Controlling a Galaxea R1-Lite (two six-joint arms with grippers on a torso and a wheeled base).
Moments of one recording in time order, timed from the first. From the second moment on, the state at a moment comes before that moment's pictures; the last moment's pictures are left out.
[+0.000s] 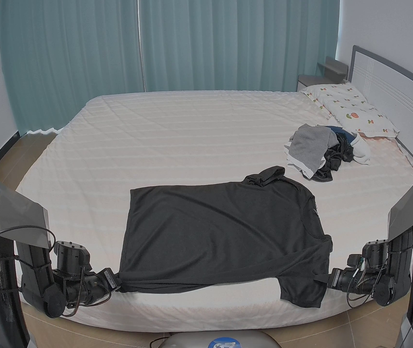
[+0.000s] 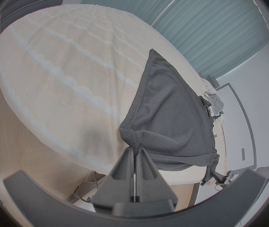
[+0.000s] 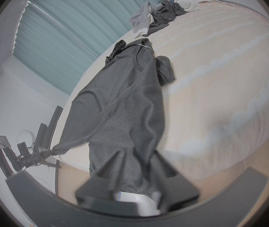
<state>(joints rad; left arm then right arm) -0.16 2.27 -0.20 -1.27 -0.15 -0.74 0.02 2.47 -0.16 -1.55 0.40 0.42</state>
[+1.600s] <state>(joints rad) -0.23 2.26 -0.03 -1.28 0.01 -0.44 -0.18 2.20 -0.02 -1.12 0.42 0.00</state>
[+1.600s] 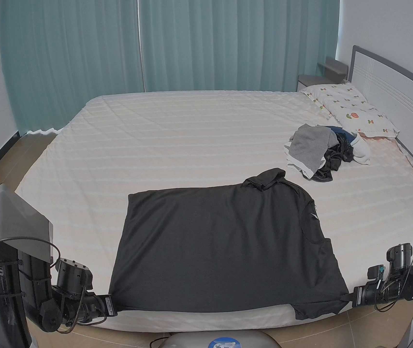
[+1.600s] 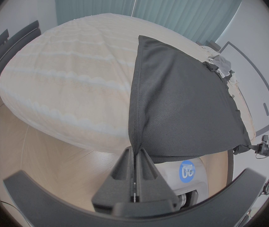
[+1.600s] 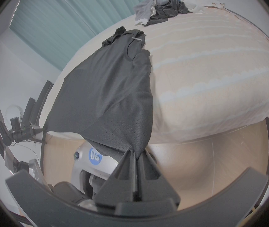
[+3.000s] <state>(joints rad) -0.16 2.08 -0.05 -1.19 0.01 -0.44 -0.16 1.88 -0.11 -0.83 0.41 0.03</state>
